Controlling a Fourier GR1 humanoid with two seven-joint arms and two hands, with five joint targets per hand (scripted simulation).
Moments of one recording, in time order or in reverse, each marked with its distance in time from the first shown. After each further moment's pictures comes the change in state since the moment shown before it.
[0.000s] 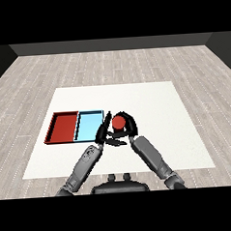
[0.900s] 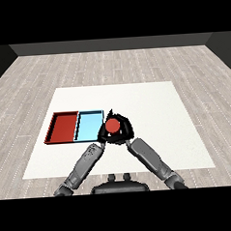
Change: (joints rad) left arm -0.054 0.014 -0.050 0.014 0.002 0.090 0.044; right arm -0.015 -0.007 0.116 -0.076 -0.032 -0.083 0.018
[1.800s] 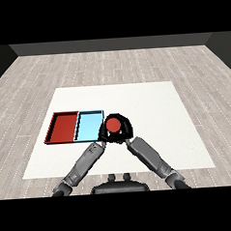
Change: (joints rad) left arm -0.047 0.023 -0.047 0.037 0.006 0.177 0.030; right arm -0.026 -0.014 0.014 0.050 -0.072 0.012 -0.085
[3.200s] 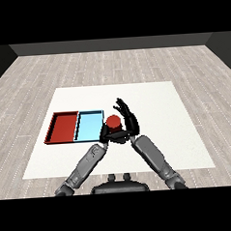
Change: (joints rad) left arm 0.029 -0.036 0.004 -0.032 -0.016 -0.007 -0.018; right arm 0.034 0.010 -0.128 -0.153 0.166 0.079 0.119
